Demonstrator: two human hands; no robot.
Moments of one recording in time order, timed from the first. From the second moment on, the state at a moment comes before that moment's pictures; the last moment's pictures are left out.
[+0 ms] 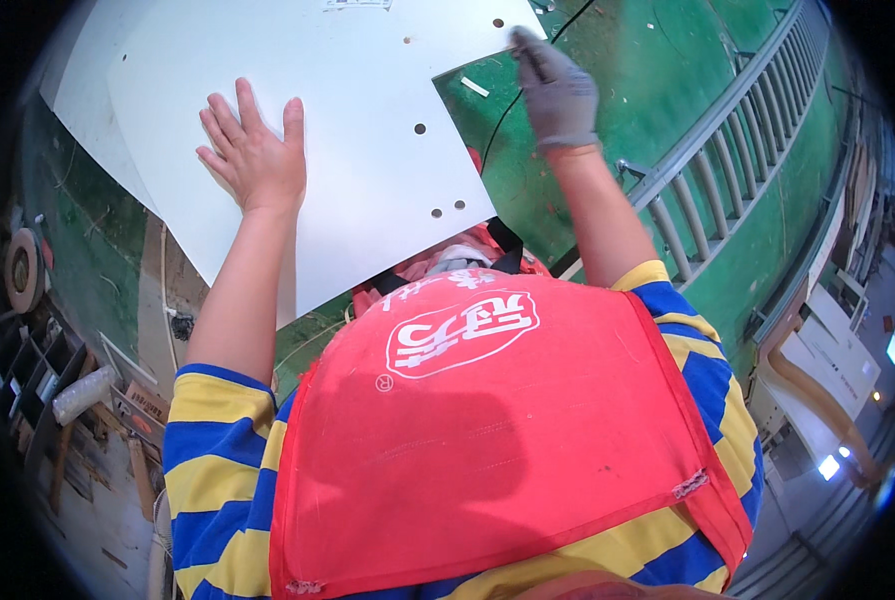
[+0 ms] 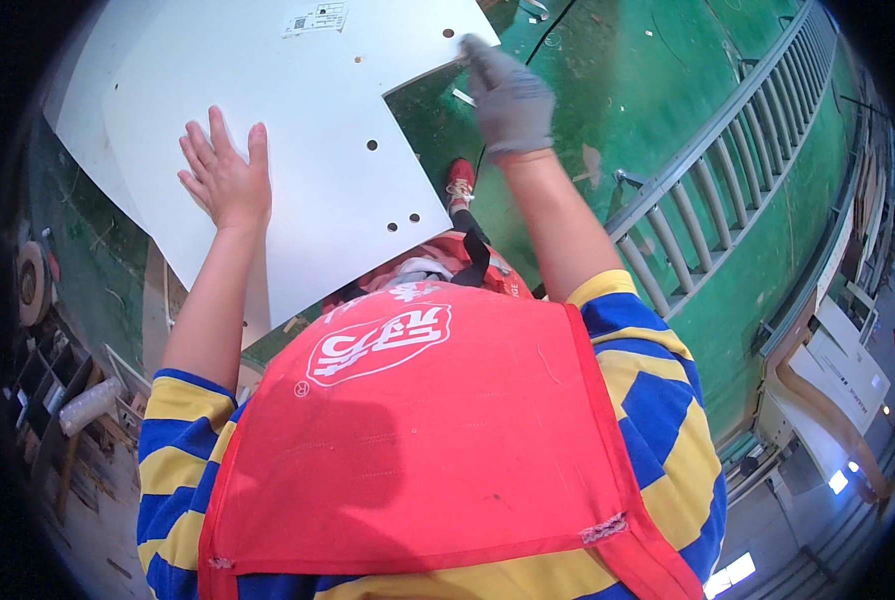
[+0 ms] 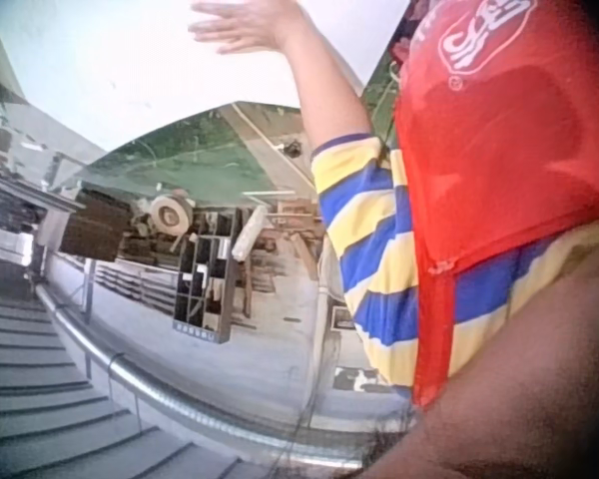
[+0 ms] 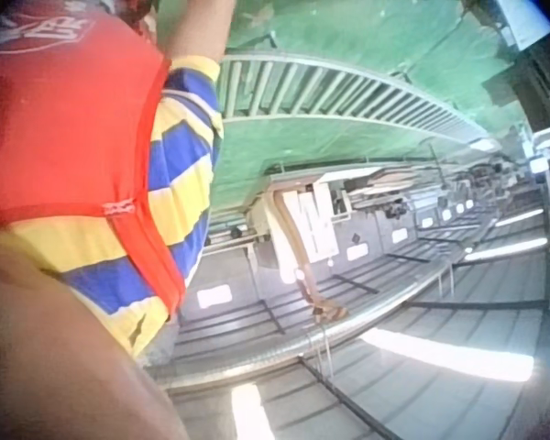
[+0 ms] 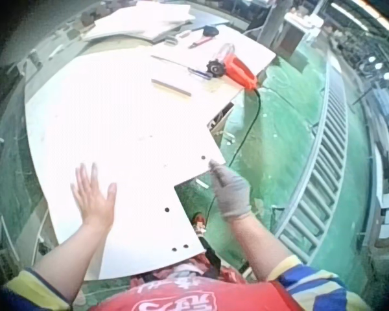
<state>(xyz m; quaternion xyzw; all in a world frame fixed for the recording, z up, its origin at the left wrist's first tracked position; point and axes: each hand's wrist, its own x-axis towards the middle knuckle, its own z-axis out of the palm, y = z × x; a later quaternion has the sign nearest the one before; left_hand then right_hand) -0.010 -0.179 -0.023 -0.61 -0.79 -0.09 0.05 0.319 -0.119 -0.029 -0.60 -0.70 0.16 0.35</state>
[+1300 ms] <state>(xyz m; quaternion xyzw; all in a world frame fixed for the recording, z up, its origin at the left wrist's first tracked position) -0.010 -0.180 -0.021 -0.60 -0.79 -0.10 0.04 0.327 -0.104 -0.020 -0.64 -0.68 0.15 0.31</state>
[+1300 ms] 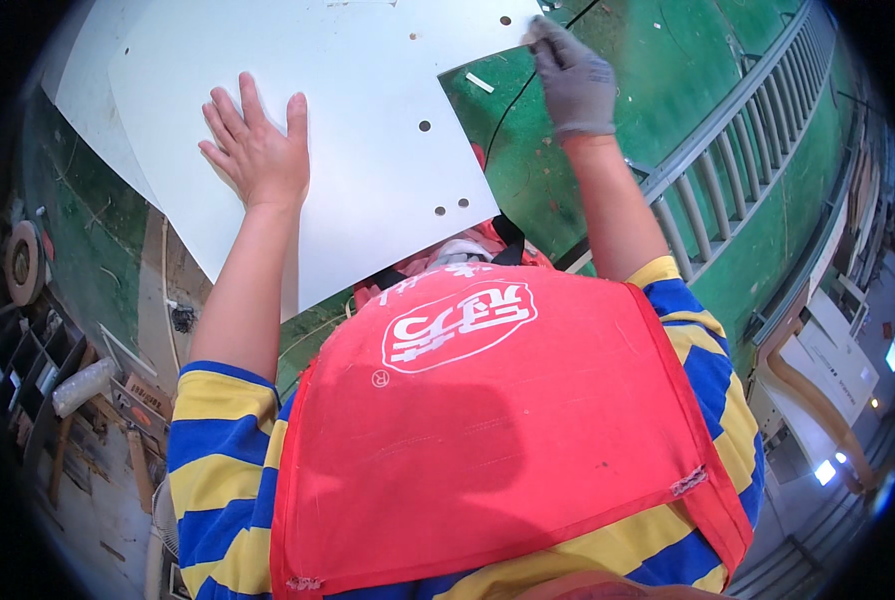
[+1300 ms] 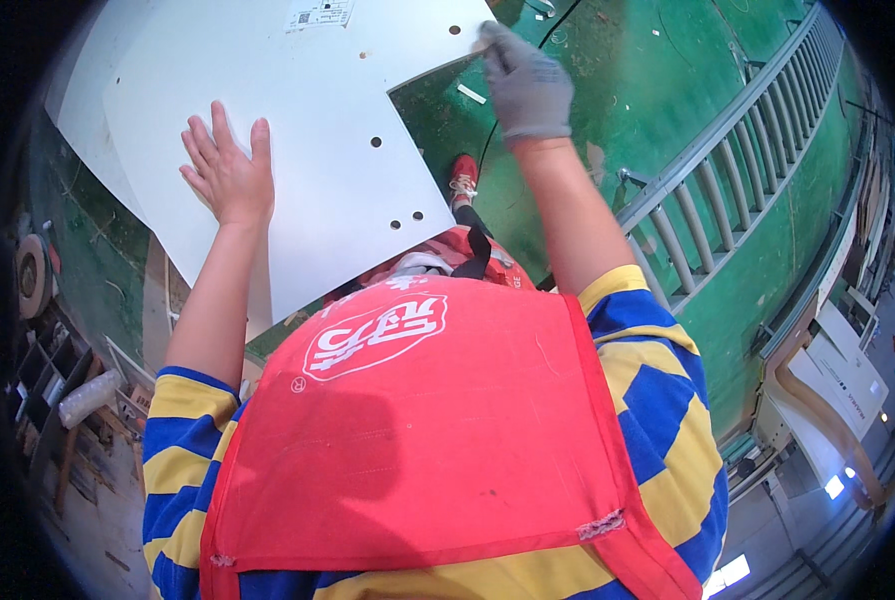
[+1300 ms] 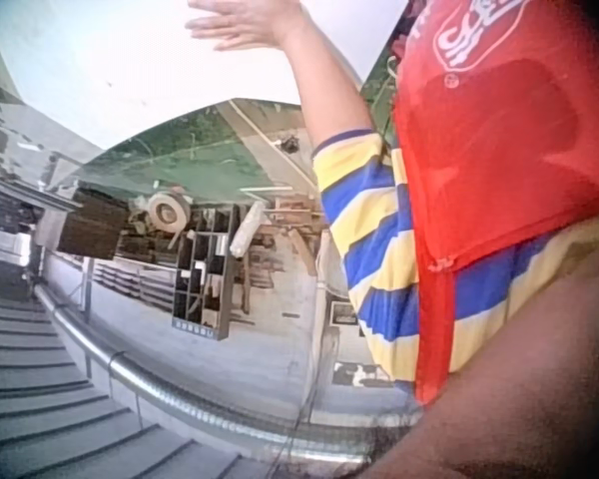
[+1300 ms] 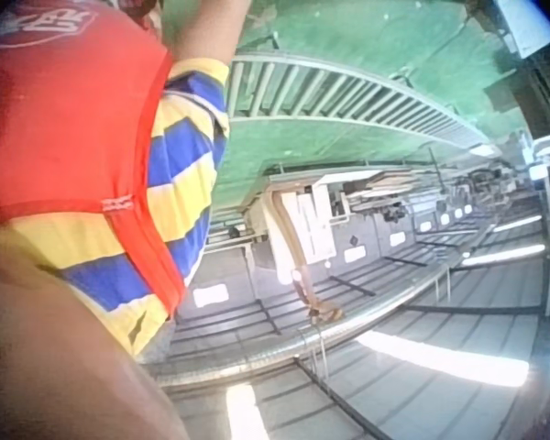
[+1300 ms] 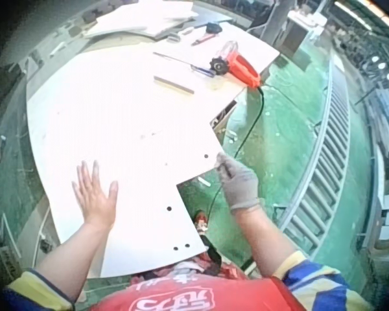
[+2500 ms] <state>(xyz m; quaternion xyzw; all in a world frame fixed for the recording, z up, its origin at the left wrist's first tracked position) -0.009 -0.173 -0.027 -0.61 -0.79 -0.09 0.06 0.438 -0.093 -0.032 -0.71 -0.45 0.31 0.44</state>
